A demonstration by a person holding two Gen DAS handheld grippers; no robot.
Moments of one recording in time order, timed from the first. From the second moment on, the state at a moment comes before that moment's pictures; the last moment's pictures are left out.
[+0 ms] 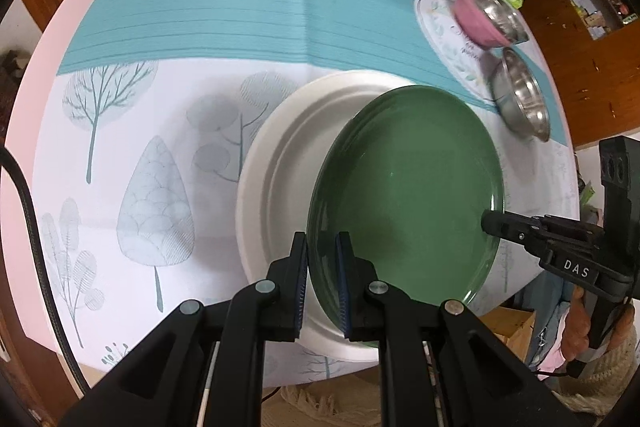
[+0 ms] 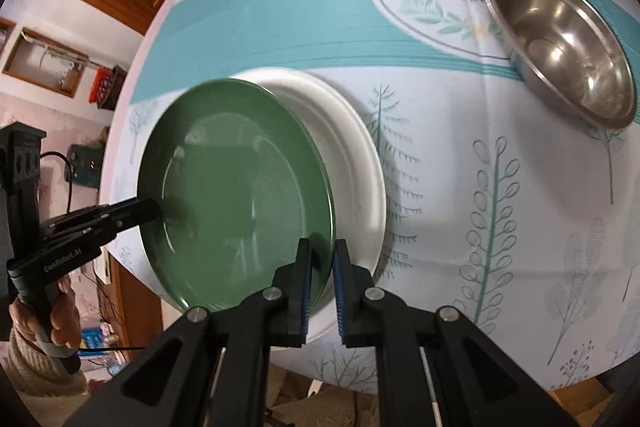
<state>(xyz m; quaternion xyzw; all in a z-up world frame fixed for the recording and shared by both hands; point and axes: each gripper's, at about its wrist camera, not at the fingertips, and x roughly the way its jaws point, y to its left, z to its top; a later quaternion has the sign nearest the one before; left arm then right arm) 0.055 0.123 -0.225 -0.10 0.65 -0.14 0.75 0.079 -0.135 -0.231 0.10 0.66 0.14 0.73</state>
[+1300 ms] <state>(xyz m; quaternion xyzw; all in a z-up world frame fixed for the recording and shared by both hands) 0.062 0.100 -0.181 -0.04 0.59 -0.15 0.79 0.082 -0.115 -0.211 0.03 0.63 0.12 0.76</state>
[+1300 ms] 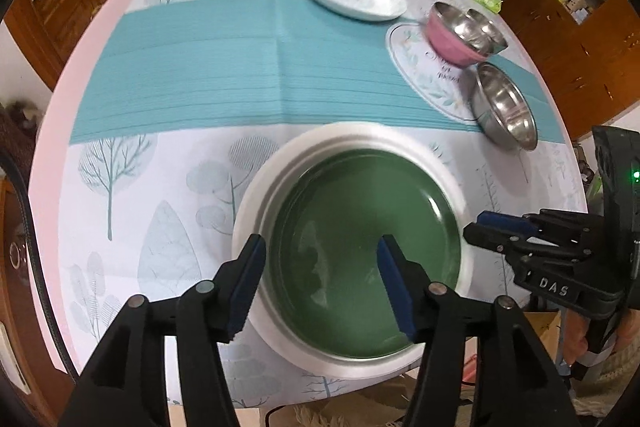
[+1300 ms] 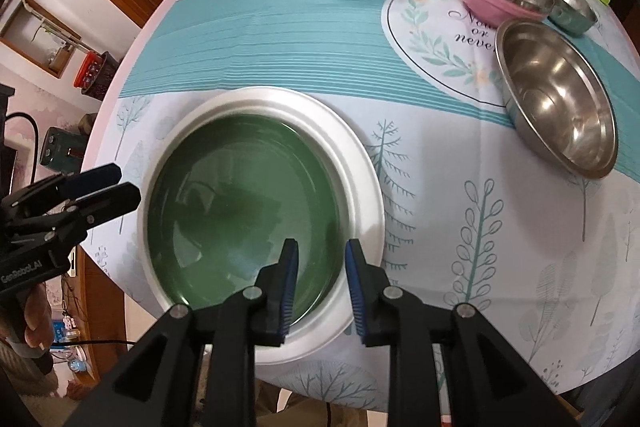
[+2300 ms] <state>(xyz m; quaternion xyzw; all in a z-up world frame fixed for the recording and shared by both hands) 0.046 0.051 0.020 0.02 0.42 -0.12 0.90 0.057 -0.168 -0.067 0.00 0.50 0.17 0.85</state>
